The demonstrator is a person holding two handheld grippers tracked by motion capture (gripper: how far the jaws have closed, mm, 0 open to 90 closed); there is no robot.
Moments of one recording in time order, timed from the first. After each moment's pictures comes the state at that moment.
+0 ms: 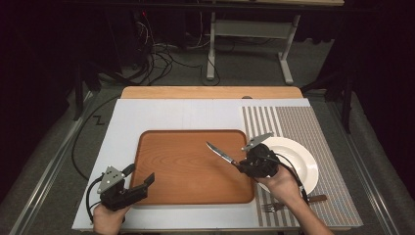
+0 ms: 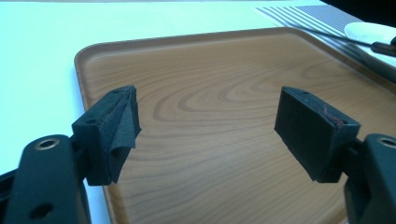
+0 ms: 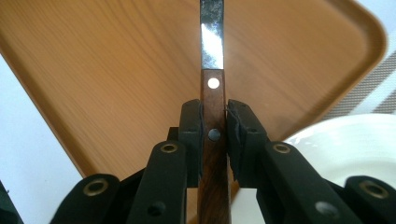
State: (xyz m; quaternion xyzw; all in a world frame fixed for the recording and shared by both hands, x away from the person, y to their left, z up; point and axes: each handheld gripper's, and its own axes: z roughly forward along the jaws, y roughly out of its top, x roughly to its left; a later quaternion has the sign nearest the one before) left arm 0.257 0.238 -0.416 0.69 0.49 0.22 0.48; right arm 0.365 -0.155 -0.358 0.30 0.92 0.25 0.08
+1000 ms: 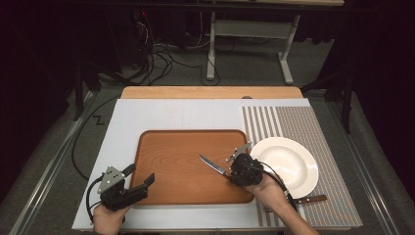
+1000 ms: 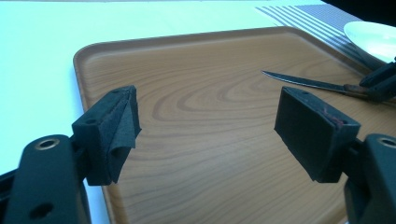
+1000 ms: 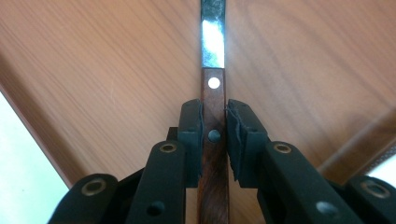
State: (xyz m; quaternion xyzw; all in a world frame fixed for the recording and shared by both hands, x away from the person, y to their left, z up) left arm 0.257 0.238 -0.416 0.69 0.49 0.22 0.48; right arm 0.362 -0.124 -0.397 0.29 0.94 0.19 0.06
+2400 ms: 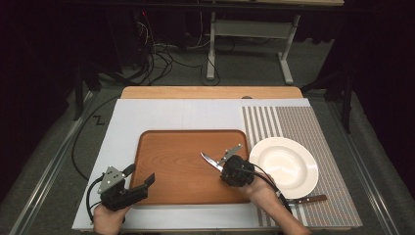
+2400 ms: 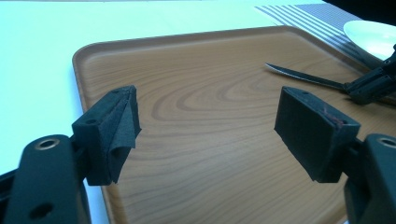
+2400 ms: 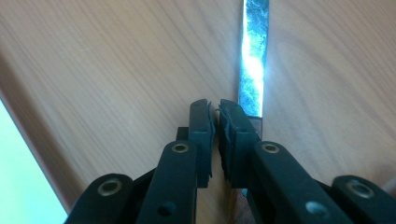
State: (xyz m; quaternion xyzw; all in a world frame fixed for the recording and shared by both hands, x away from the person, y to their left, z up) left arm 0.257 0.238 -0.416 0.70 0.49 0.22 0.48; right arm 0.360 -0.104 -0.402 0.26 0.94 0.20 0.08
